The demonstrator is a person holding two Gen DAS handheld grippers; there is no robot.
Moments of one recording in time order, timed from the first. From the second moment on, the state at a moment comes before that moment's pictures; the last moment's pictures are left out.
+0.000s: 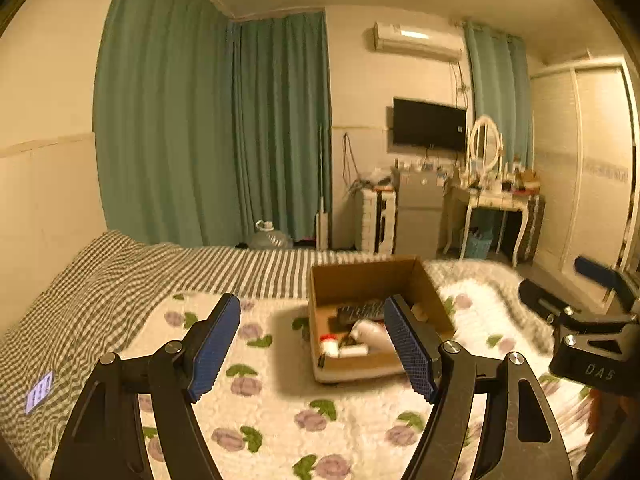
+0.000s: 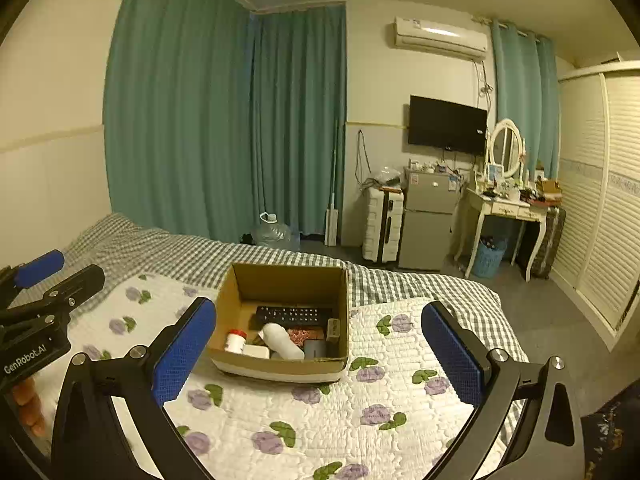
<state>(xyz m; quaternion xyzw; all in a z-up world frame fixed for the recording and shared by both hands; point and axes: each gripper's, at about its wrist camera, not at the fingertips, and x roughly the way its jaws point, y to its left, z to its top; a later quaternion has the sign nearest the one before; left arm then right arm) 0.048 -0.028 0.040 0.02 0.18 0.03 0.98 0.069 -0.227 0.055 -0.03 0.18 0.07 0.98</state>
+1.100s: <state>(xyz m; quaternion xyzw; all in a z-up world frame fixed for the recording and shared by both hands) 0.055 -0.026 -0.004 0.01 0.23 0.03 0.97 0.093 -0.223 -0.008 -0.03 0.24 0.08 0.97</state>
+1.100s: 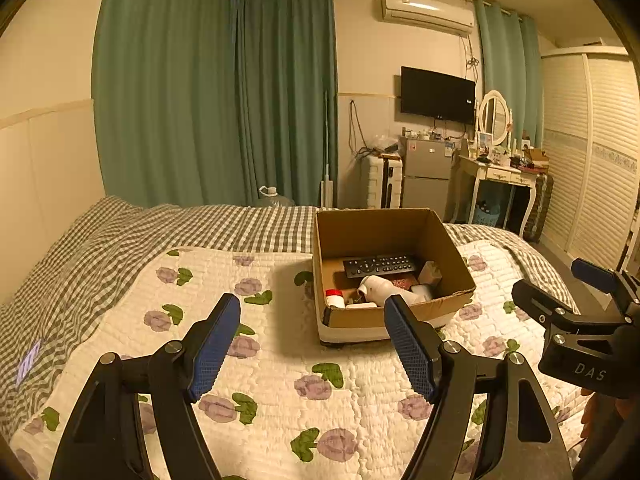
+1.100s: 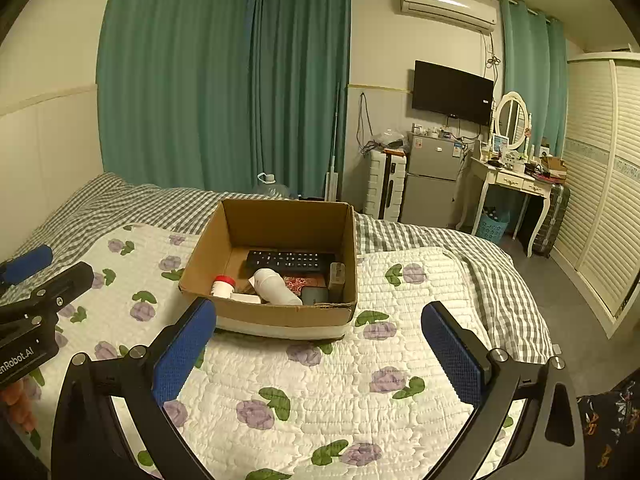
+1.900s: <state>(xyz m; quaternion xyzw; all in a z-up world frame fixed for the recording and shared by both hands) 0.057 -0.024 -0.011 0.01 0.24 0.04 0.97 0.098 -0.221 -0.016 -0.03 0.25 0.07 0.97</state>
